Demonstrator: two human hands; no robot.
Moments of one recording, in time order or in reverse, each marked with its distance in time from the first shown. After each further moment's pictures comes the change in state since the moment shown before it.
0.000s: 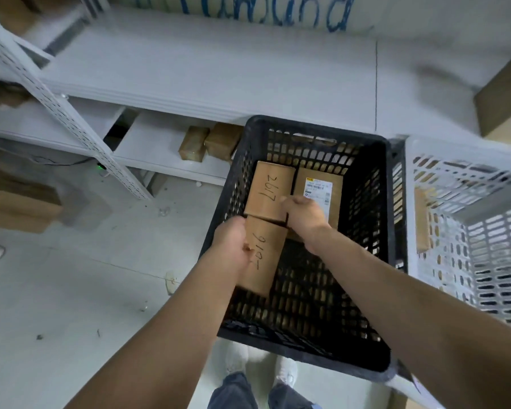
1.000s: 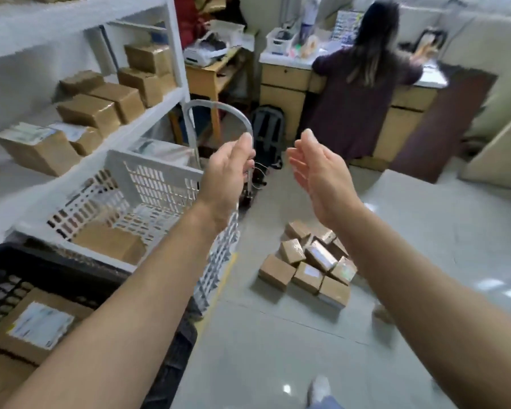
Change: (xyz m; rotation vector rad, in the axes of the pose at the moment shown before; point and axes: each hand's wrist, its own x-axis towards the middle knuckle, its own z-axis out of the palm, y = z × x) left_hand -0.341 -0.179 0.139 0.898 -1.658 0.703; right_hand -0.443 0.120 -0.186 0.745 1.463 -0.280
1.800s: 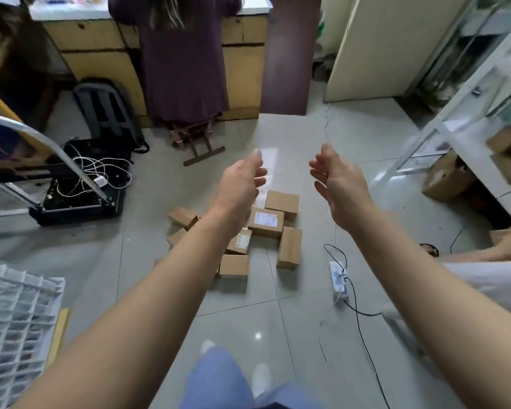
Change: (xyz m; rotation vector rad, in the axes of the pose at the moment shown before) left_hand 0.014 -0.097 0.466 0.015 -0.484 -0.366; right_hand 0.032 0.081 -0.471 0.047 0.622 0.253
